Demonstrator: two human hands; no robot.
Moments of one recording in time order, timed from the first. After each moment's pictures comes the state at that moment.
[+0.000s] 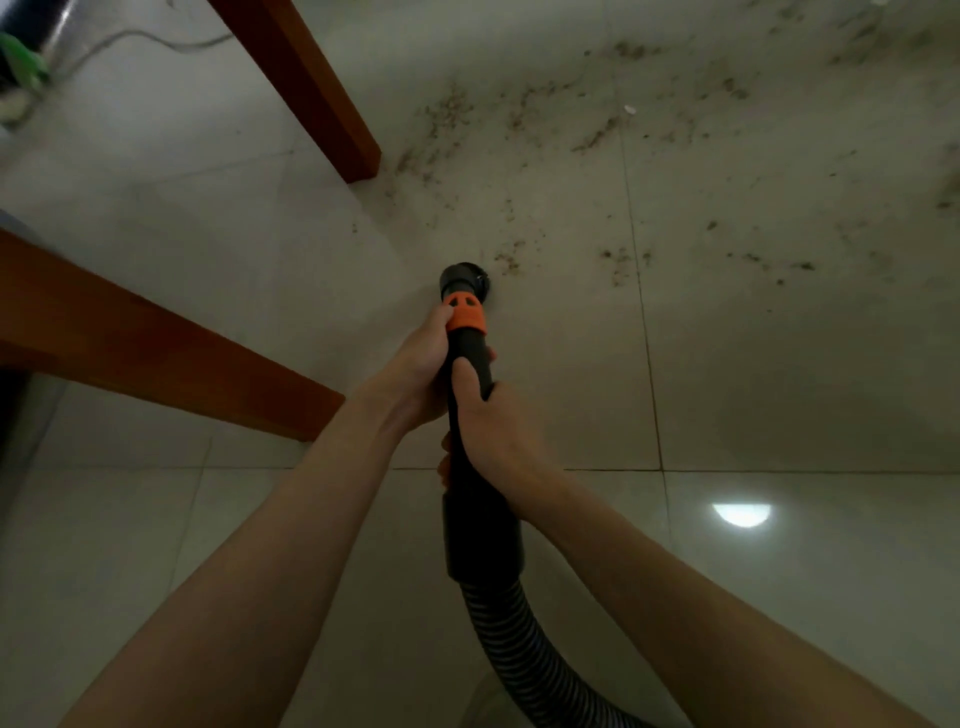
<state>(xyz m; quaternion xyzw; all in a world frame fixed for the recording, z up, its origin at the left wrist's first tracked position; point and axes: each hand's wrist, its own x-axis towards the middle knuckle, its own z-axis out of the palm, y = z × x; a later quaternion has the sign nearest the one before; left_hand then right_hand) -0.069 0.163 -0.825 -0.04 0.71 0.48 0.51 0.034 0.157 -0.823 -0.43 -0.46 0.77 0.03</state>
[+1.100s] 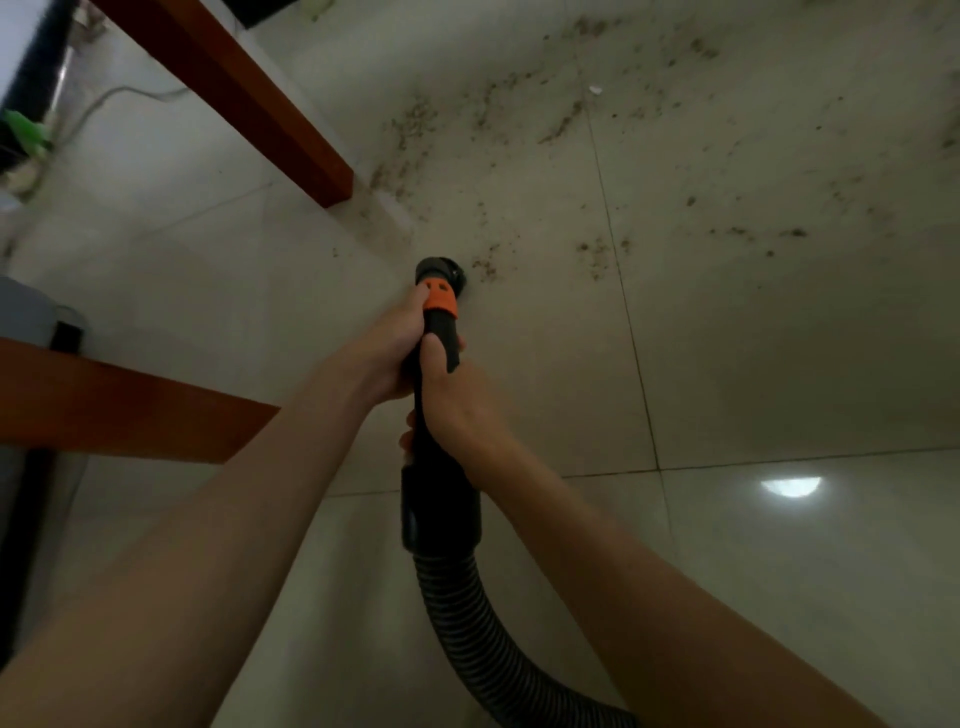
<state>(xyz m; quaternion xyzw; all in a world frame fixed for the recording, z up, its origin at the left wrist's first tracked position) -0.086 0.208 -0.823 -0.01 0.79 0.36 0.50 0.013 0.192 -0.827 -0.42 -0.43 0.80 0.06</state>
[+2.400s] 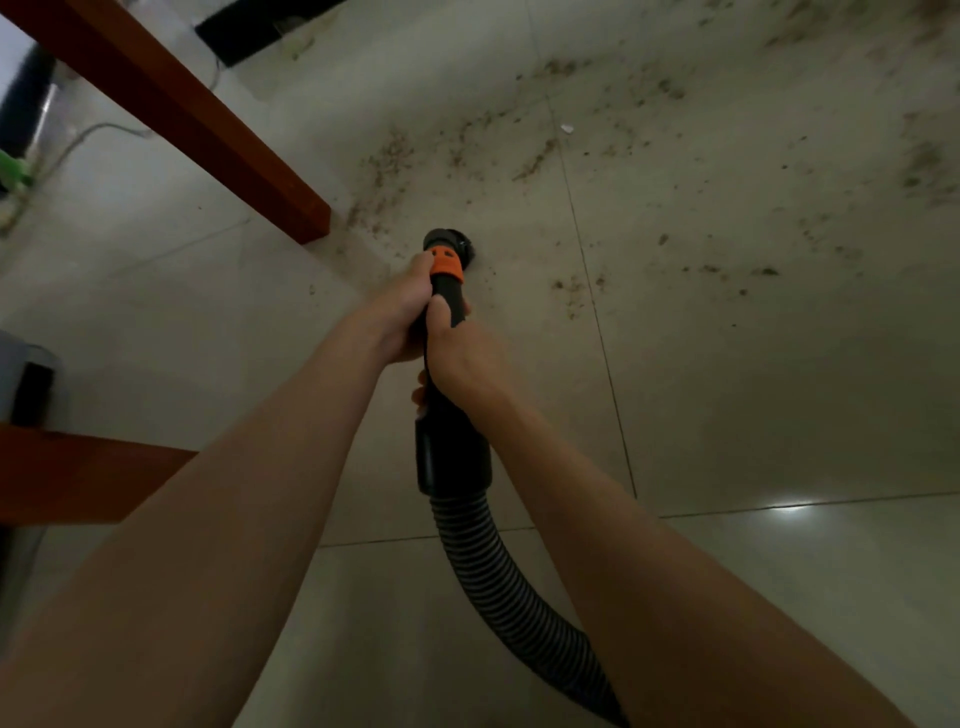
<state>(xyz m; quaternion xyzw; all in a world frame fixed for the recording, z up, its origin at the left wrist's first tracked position) -0.094 0.288 -0.826 0.04 0.80 0.37 0.48 -0.001 0.268 -0.832 -0.46 -0.48 0.74 0.10</state>
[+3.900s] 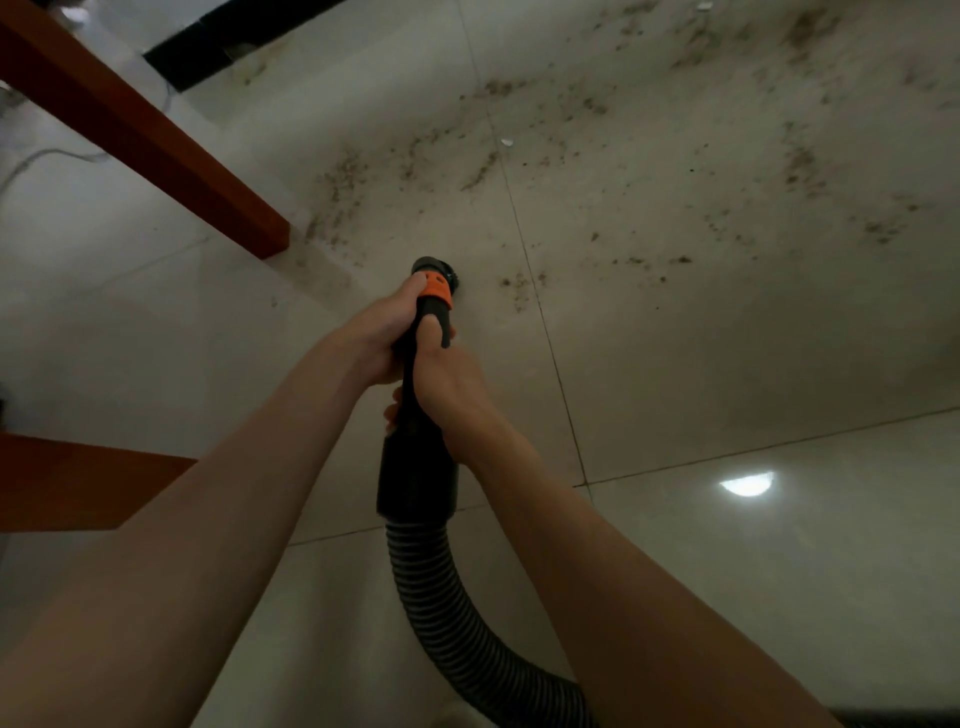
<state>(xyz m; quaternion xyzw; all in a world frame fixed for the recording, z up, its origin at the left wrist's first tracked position) -0.040 0.266 -0.810 0.09 0.80 0.33 0.50 0.047 0.240 -0.819 -0.44 -0.35 0.81 0.14</state>
